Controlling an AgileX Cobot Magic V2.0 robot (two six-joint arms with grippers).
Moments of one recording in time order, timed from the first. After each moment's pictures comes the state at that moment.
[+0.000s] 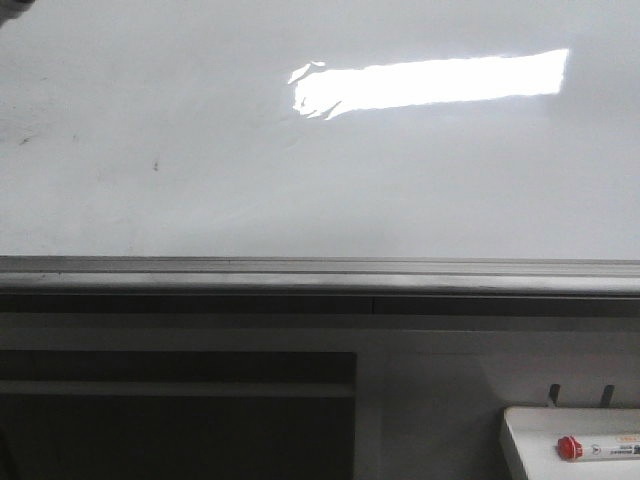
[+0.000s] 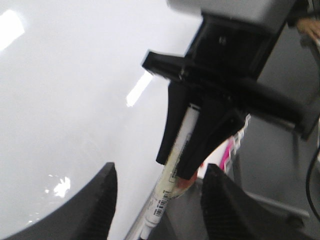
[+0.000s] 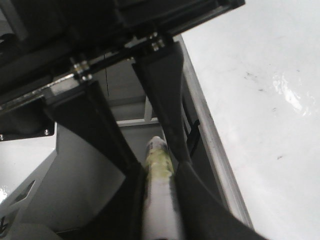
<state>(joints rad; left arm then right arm) -0.80 0.58 -0.90 -0.29 0.71 0.56 0.95 1.19 -1.01 0.60 0.41 -0.89</state>
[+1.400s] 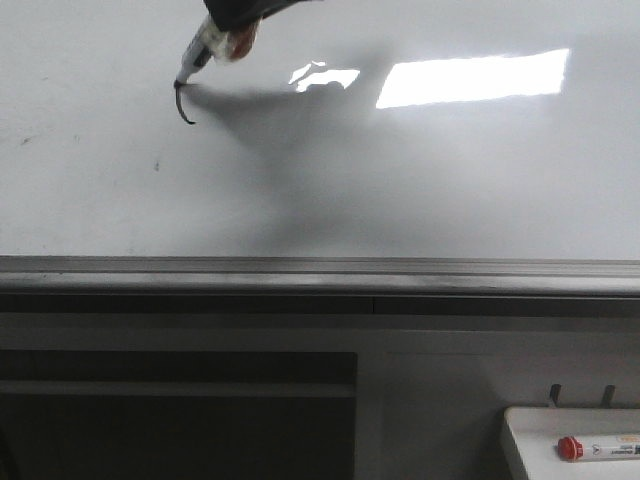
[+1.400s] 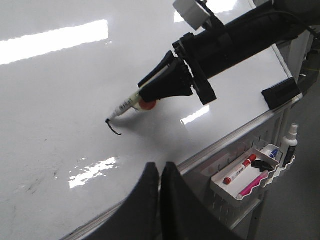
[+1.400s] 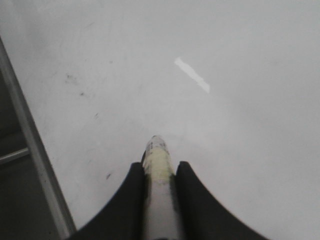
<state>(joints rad) -0.76 0.08 -0.53 0.00 0.63 0.03 0.71 1.47 -1.13 0.61 0.17 -0.89</state>
